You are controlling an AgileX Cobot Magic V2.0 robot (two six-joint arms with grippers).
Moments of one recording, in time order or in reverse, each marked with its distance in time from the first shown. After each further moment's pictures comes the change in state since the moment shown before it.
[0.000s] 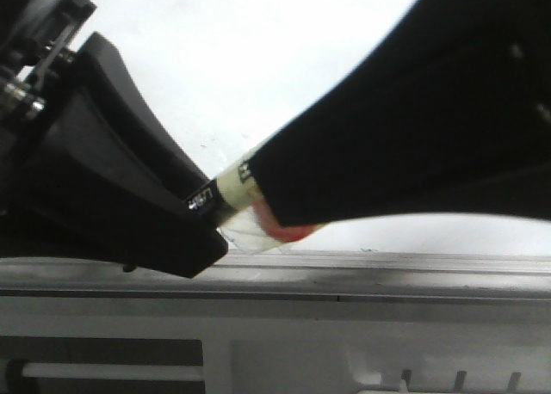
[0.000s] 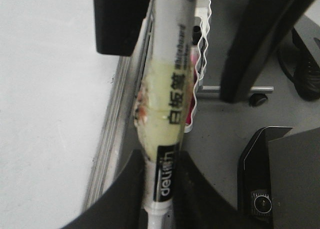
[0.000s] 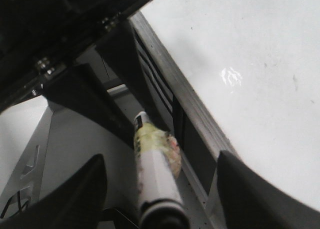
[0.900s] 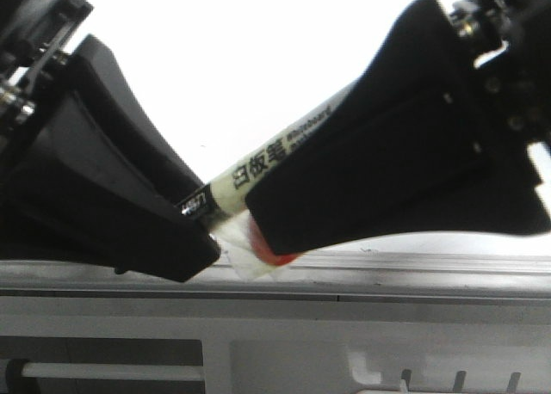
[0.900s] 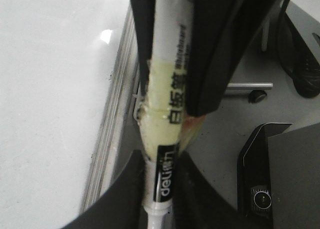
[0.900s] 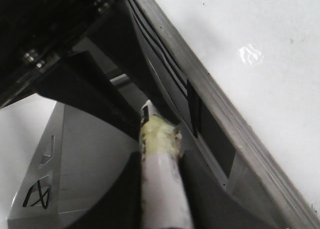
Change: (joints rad) left arm 0.000 -0.003 0.000 0.008 0.012 0.002; right arm 0.000 0.074 -0.026 0.059 0.053 -0.002
